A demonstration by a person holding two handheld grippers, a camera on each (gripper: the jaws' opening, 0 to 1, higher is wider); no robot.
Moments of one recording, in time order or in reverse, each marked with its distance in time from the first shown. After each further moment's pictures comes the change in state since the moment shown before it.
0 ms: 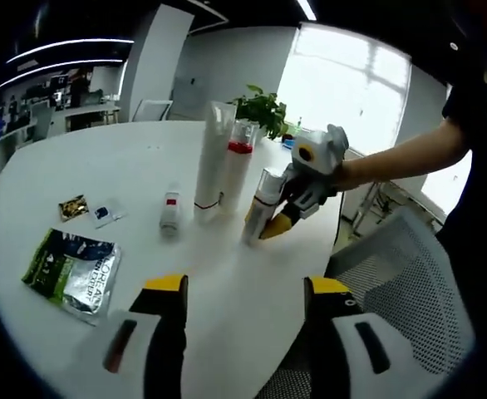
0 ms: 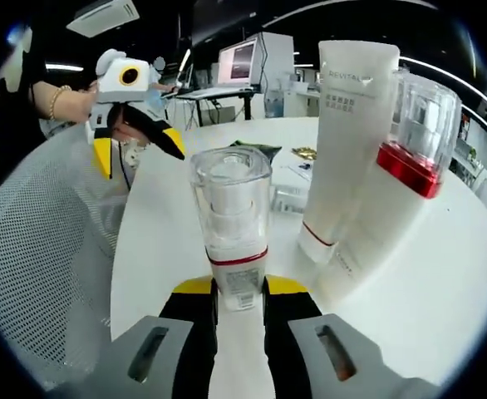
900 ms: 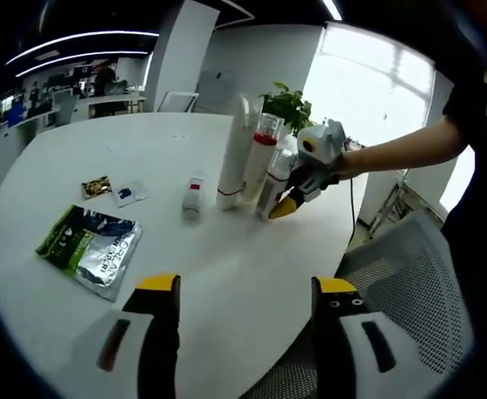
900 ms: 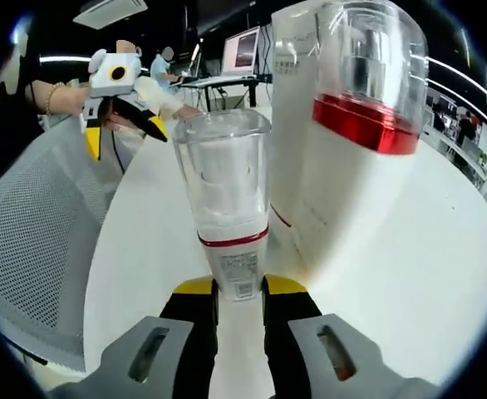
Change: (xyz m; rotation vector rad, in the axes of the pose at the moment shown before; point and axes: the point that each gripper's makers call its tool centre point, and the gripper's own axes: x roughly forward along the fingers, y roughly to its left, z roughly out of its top) left arm -0.006 0.006 -0.008 -0.063 0.012 0.094; right arm 0.006 -0.035 -0.023 -0.033 0.047 0.066
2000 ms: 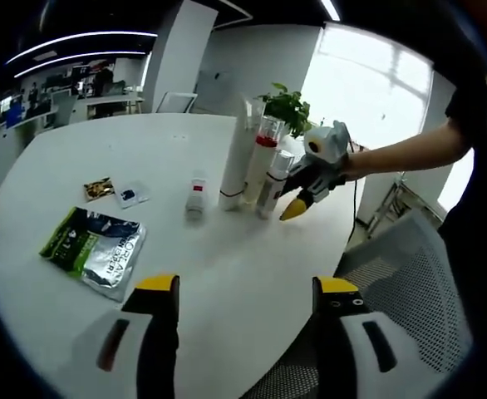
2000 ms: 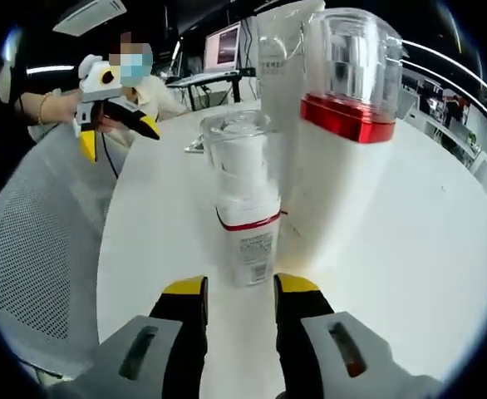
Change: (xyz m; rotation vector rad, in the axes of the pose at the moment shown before) left arm -0.012 0.009 -0.002 0.003 0.004 -0.015; right arm -0.016 0.014 -0.001 0.106 0.031 -0.063
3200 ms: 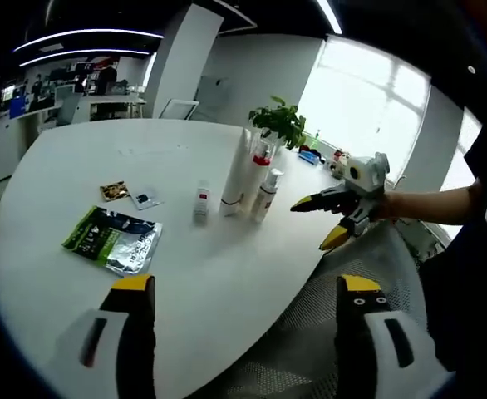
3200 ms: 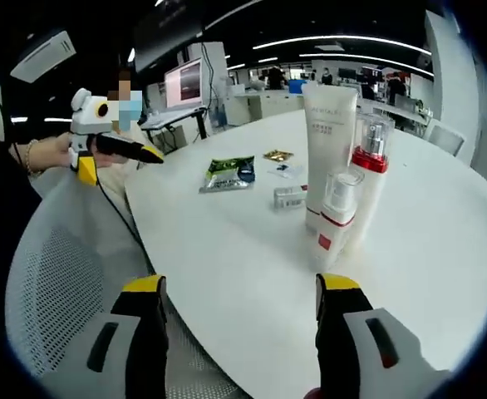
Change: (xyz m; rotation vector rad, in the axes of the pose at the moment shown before) left arm -0.062 -0.008 0.014 -0.039 -0.039 -0.036; right arm -0.037 0.093 0.040 0.255 -0.156 -0.220
